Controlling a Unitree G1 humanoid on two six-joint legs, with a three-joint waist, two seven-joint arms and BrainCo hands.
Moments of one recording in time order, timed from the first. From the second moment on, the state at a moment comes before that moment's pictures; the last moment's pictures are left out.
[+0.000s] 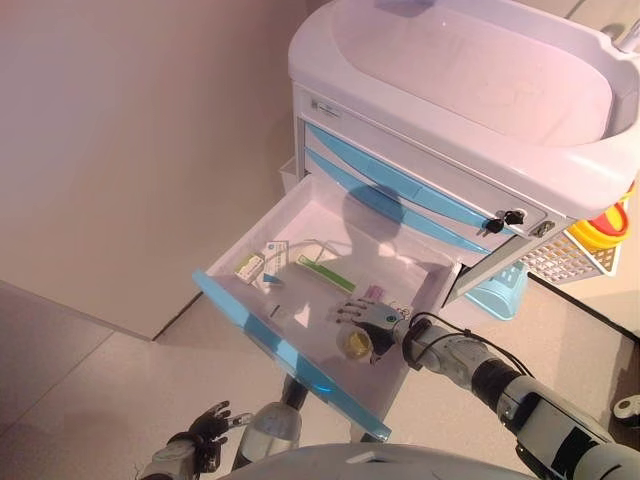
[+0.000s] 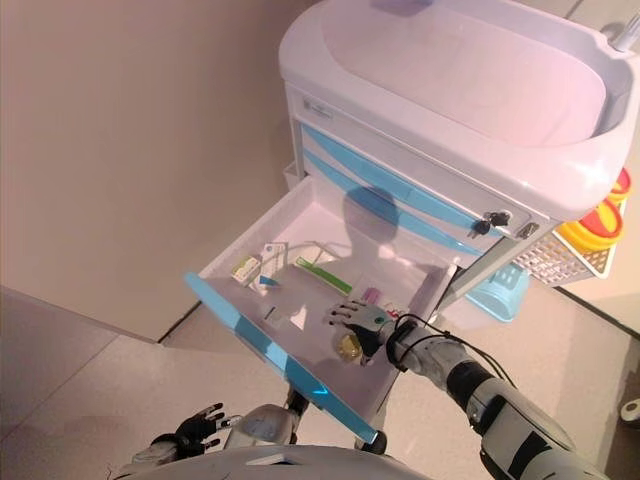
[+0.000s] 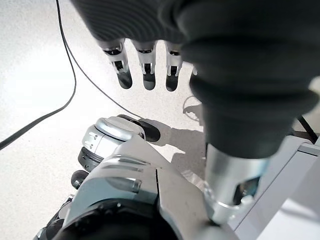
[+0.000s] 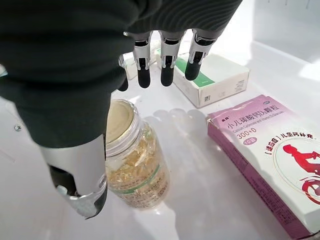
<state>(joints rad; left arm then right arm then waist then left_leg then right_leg) 0.03 0.29 -0.14 1.16 -0.32 -0.05 -0.20 -0.40 -0.44 0.80 0.74 -0.96 -0.39 -0.17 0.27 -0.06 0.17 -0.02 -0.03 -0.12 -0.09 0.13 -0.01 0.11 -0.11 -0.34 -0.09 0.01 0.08</state>
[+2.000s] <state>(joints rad) 0.05 0.34 -0.12 1.16 -0.32 -0.05 -0.22 -0.45 -0.79 0.39 -0.03 0.13 -0.10 0.50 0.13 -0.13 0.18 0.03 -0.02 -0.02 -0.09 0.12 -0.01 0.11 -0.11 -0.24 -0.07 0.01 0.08</state>
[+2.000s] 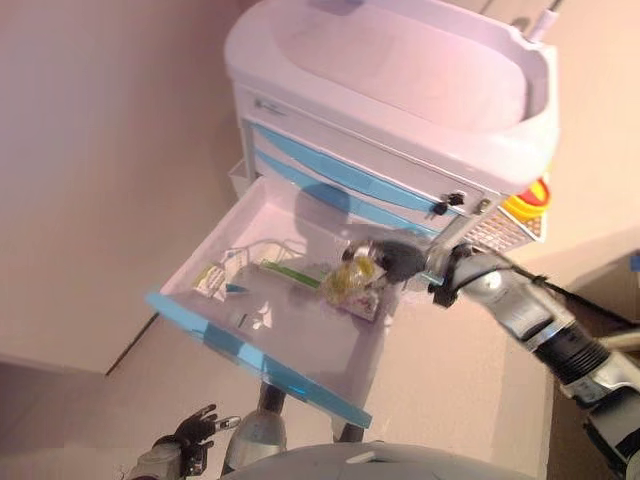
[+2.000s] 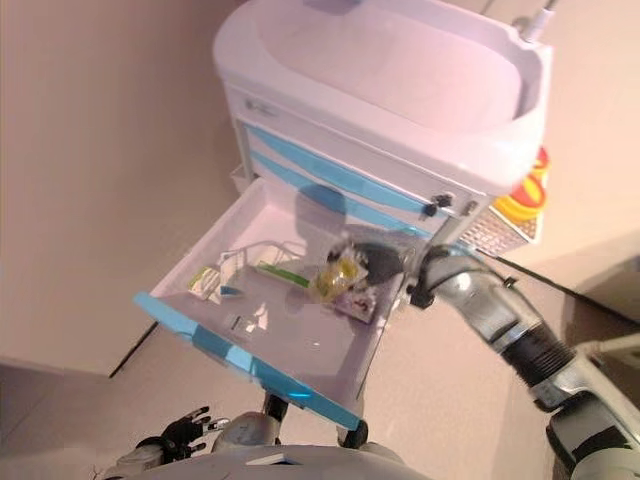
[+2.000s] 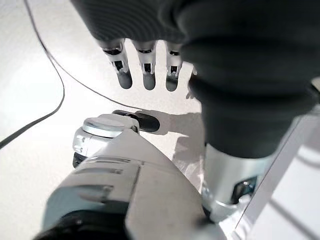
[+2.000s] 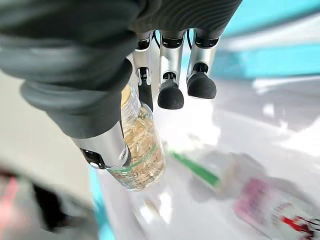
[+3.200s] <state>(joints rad) 0.04 0.36 -0.12 1.23 -0.35 -0.01 -0.21 -1.14 -0.99 0.49 0.94 0.29 0.07 0.23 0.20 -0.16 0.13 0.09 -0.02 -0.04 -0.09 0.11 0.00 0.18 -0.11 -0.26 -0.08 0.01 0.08</state>
